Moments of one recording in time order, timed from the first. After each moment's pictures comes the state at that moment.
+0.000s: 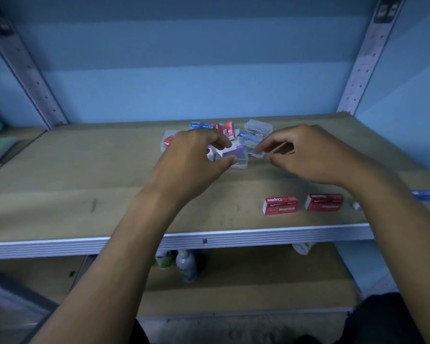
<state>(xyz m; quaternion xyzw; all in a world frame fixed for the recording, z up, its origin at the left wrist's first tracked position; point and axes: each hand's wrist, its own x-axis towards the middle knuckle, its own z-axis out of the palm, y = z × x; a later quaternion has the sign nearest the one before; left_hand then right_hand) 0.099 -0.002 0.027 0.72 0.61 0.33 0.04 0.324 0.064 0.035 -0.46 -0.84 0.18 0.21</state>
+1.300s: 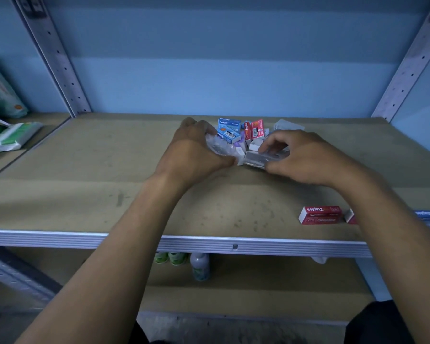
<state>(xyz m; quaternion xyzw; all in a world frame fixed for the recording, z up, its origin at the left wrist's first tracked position) 0.041 0.029 0.006 0.63 0.68 0.37 0.07 0.260 0.089 0.015 -0.51 -0.82 0.20 0.18</state>
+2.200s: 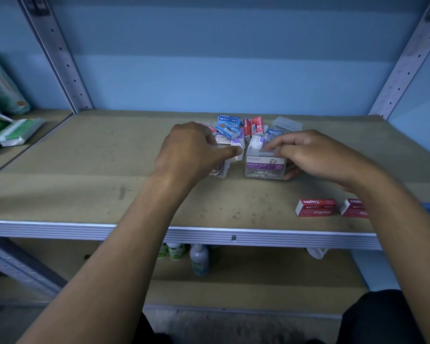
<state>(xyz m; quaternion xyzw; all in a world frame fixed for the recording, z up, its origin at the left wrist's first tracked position) 0.050 0.014 0.015 0.59 0.73 0.33 0.06 0.269 0.071 0.019 -0.51 -0.73 0.38 0.23</state>
